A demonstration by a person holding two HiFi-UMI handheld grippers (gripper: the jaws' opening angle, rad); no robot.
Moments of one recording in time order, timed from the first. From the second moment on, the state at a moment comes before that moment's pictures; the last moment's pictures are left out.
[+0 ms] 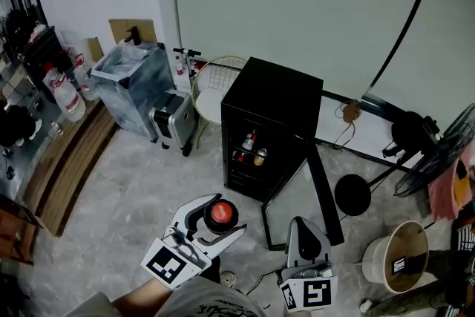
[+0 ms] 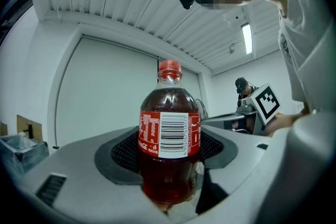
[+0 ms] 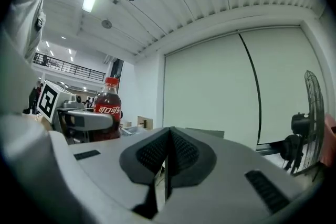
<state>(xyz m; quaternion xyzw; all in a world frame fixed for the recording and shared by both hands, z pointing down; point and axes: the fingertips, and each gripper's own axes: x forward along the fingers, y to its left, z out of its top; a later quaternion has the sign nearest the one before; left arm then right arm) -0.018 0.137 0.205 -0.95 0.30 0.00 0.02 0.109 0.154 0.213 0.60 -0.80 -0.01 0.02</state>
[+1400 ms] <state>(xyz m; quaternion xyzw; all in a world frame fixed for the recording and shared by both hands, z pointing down) -0.092 -0.071 0.204 -0.96 0.29 0.01 0.01 0.026 -0.060 0.205 0.60 -0.80 -0.02 0.03</state>
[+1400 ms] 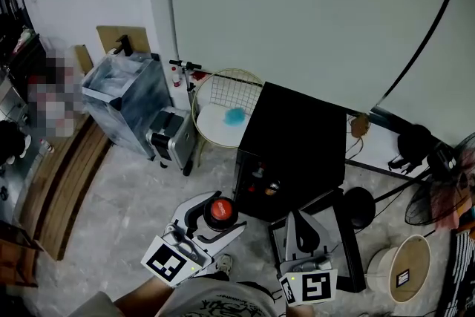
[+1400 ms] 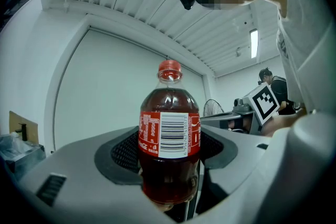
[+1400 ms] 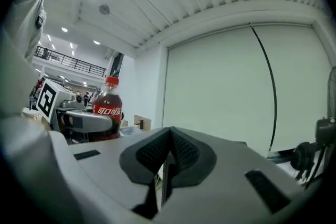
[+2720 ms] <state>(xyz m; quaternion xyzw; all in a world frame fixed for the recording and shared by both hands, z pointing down) -0.013 -0.092 0.254 -0.96 0.27 -0.03 0.04 0.106 -0.072 0.245 0.62 -0.78 0.00 0.05</state>
